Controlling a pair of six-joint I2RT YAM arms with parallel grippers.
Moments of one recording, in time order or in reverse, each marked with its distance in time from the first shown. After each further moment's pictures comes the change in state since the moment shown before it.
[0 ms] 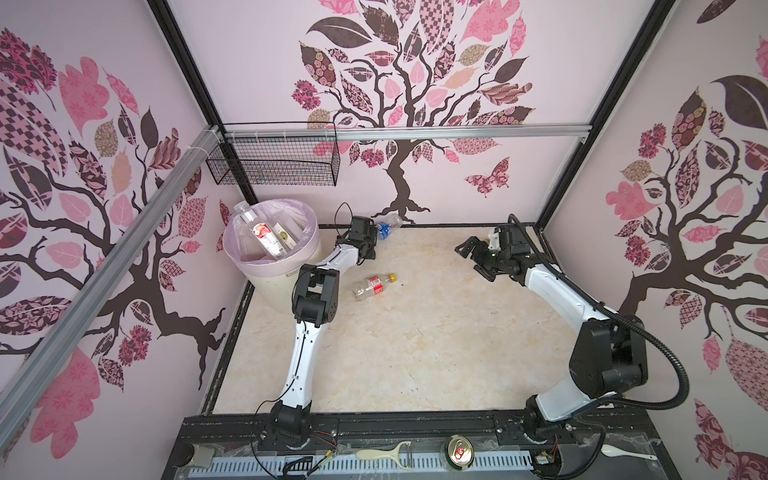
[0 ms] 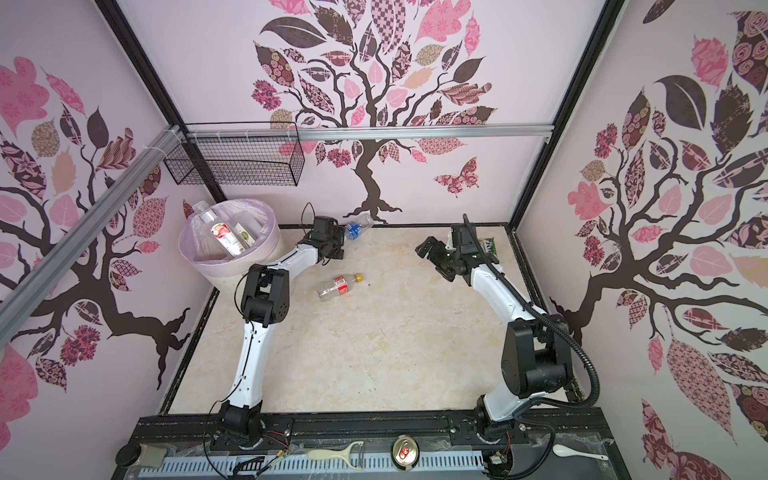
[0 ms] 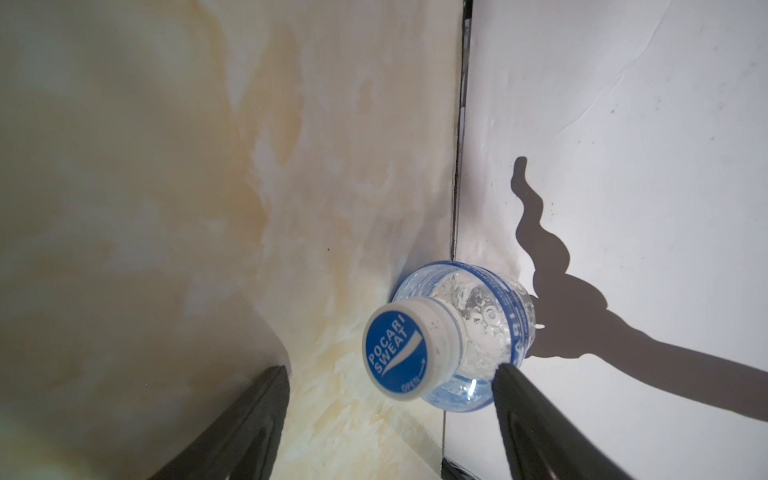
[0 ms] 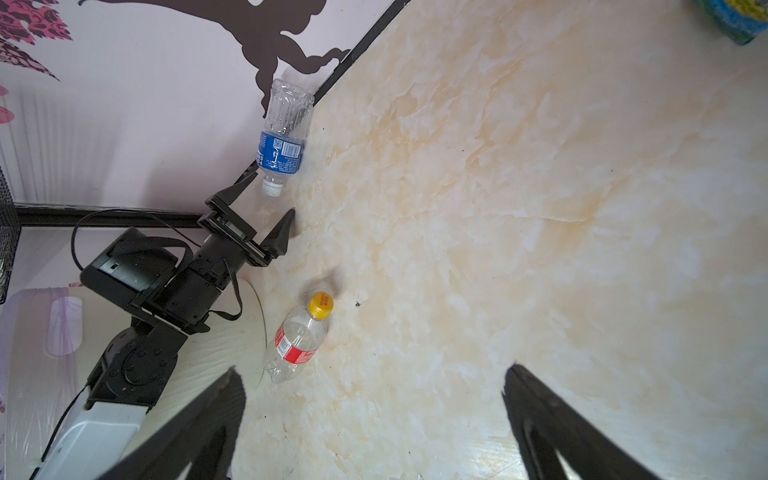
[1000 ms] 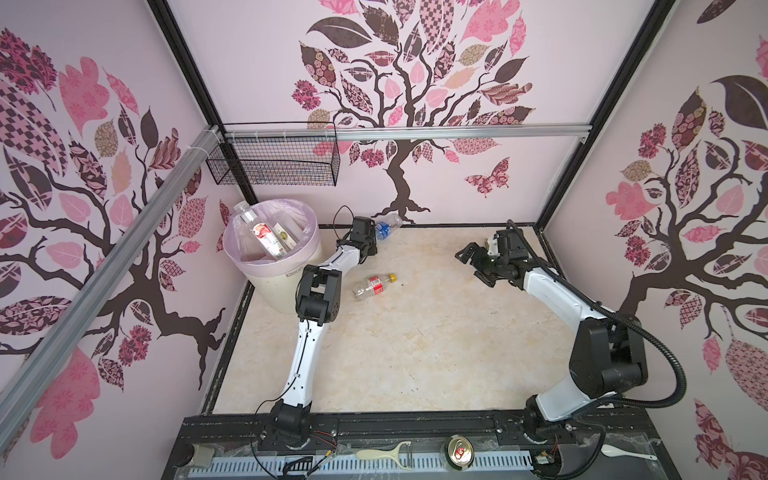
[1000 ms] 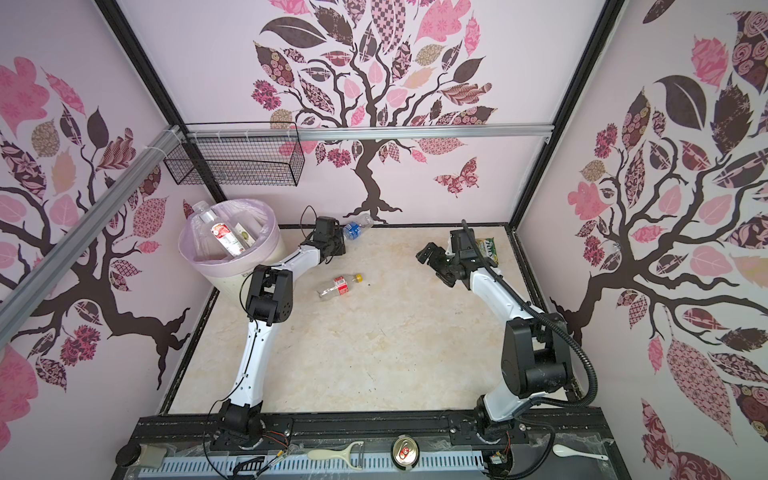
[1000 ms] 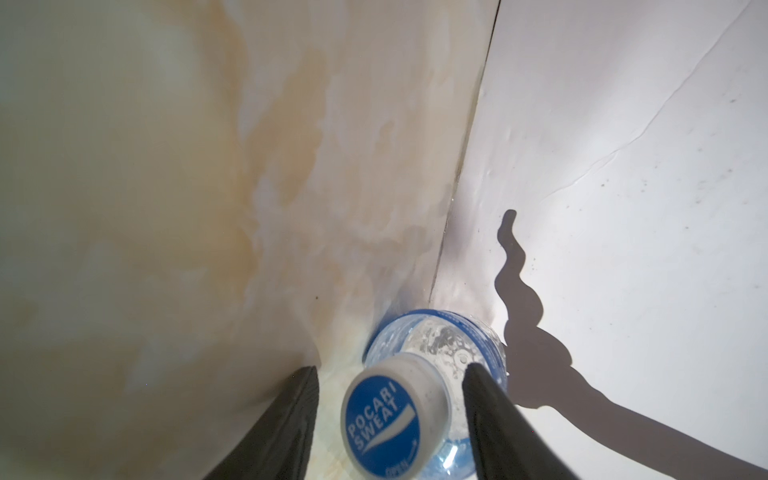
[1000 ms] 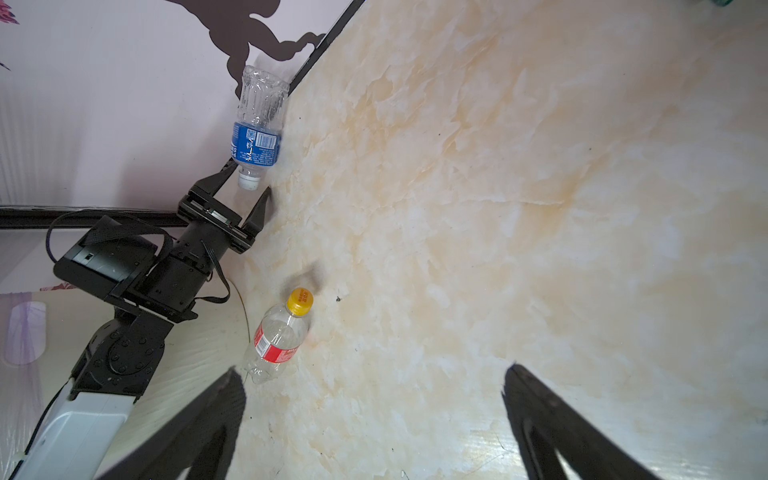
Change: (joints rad) left arm 0.000 0.074 0.075 0.033 -0.053 -0.158; right arm 0.000 0.000 -0.056 0.020 0.012 0.000
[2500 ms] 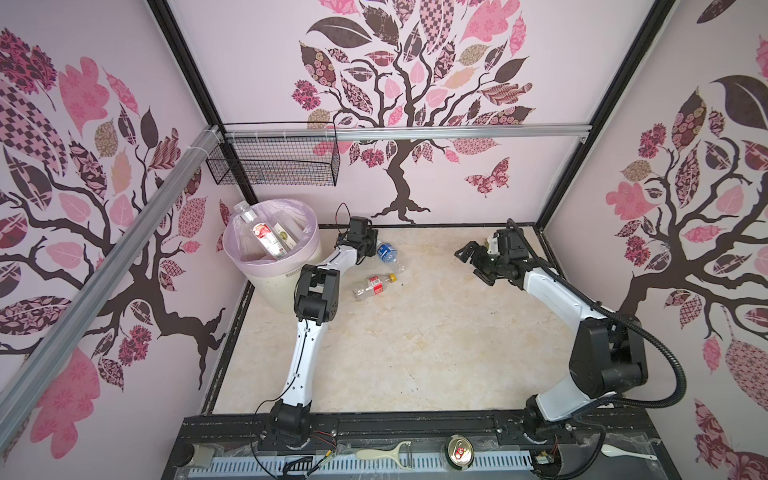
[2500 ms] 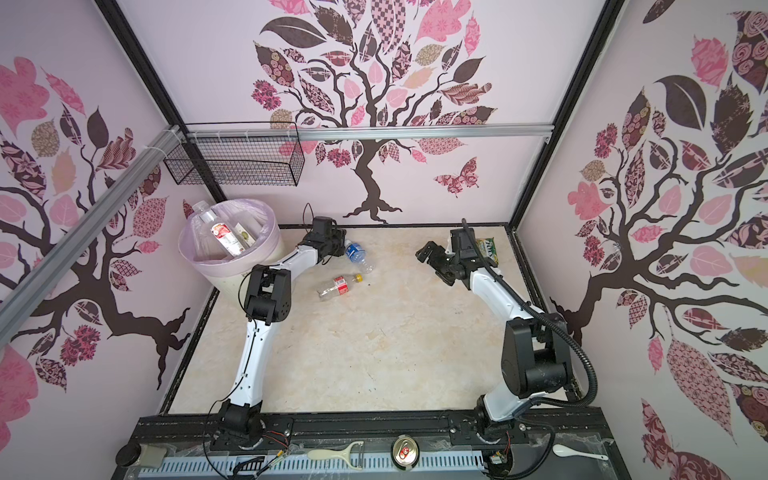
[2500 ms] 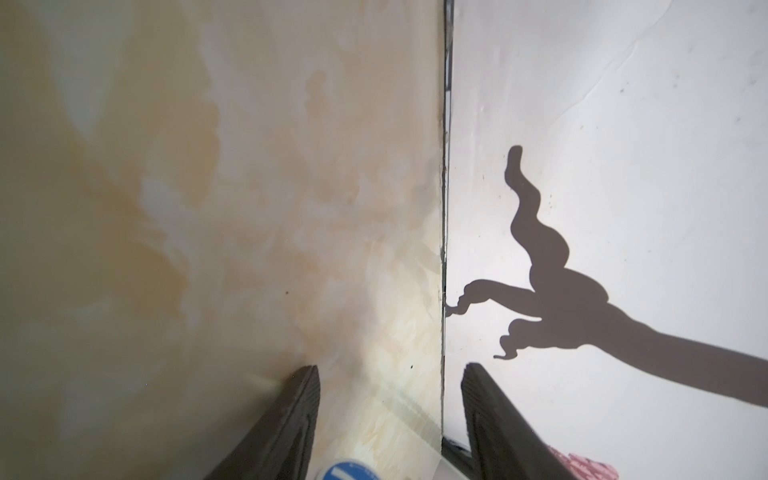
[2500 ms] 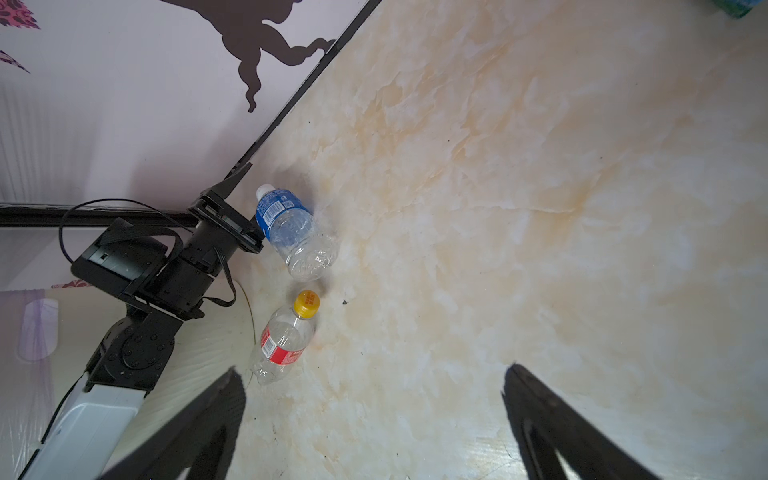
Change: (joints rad) left arm 0.021 -0.011 -0.019 0.018 0.153 0.234; right arm 0.000 0.000 0.000 0.022 -0.009 0.000
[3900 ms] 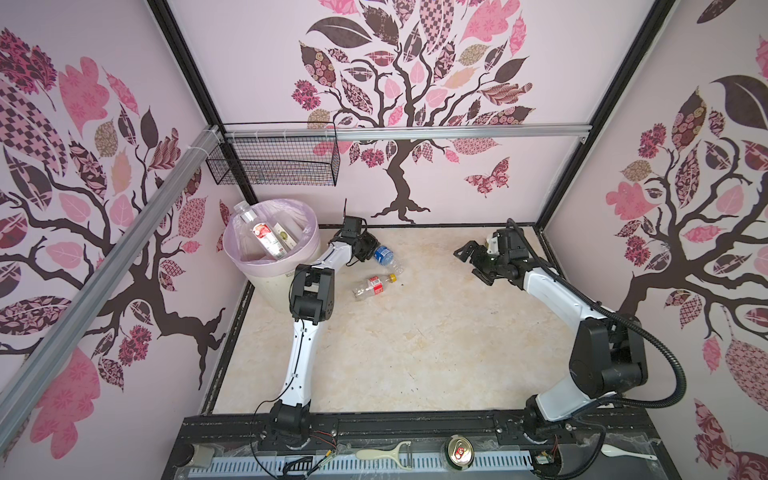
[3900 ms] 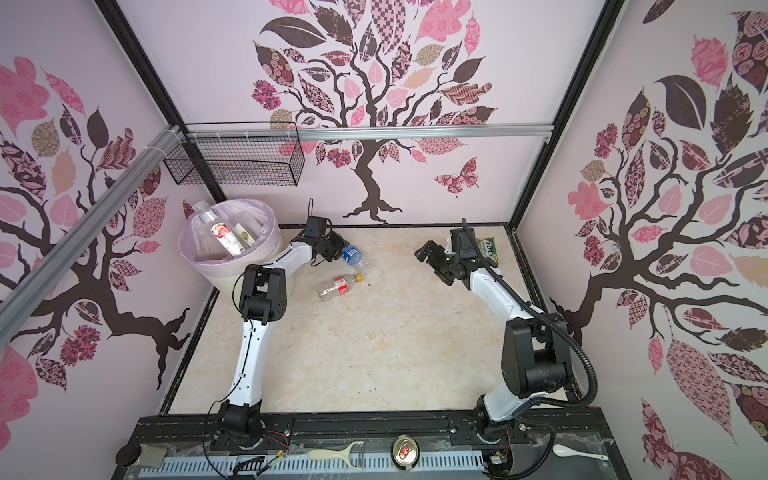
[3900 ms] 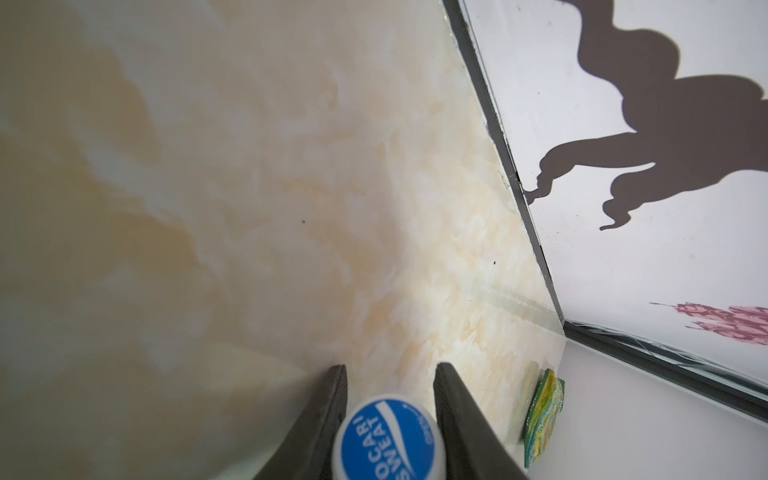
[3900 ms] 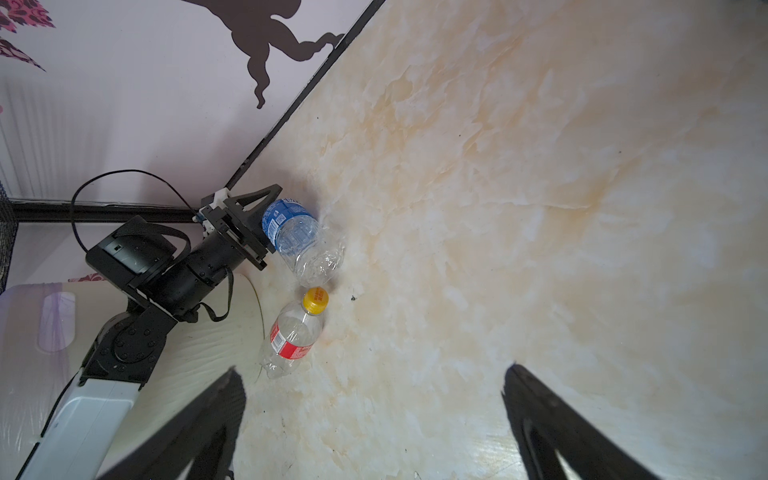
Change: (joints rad) left arm 0.027 -0.017 0.030 -0.218 0.218 0.488; right arm 0.000 0.000 0.000 0.008 -0.023 0.011
